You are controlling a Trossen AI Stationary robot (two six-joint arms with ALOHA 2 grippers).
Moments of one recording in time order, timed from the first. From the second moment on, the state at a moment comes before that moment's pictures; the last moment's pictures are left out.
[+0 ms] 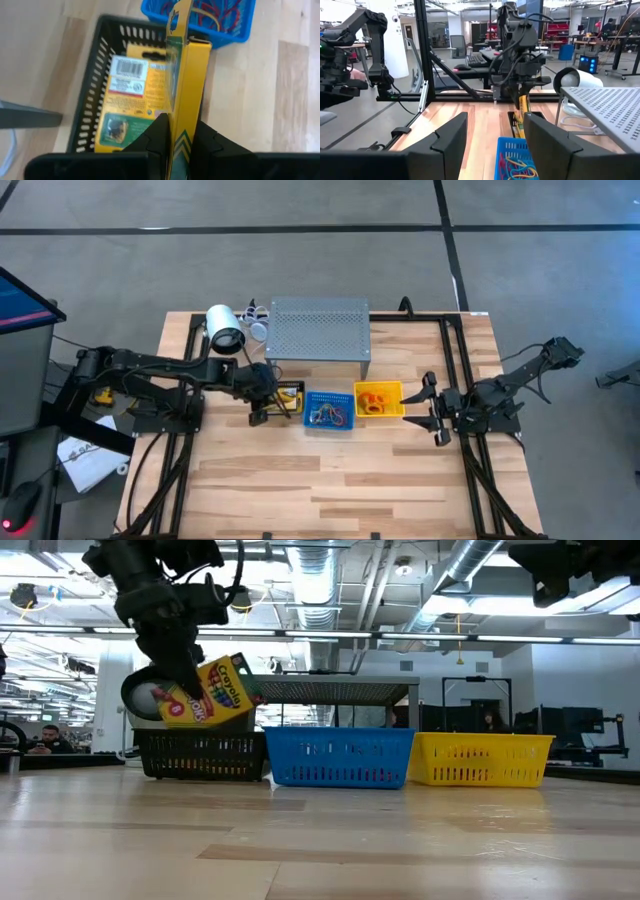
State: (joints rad) left arm 0.06 1.22 0.74 -0.53 -0.03 -0.13; right arm 0.53 0.44 0.24 0.25 0.45 0.02
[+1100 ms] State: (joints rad) left arm 0.10 1.22 0.82 -0.56 -0.05 -0.06; right arm 0.53 0.44 0.24 0.24 0.45 0.04
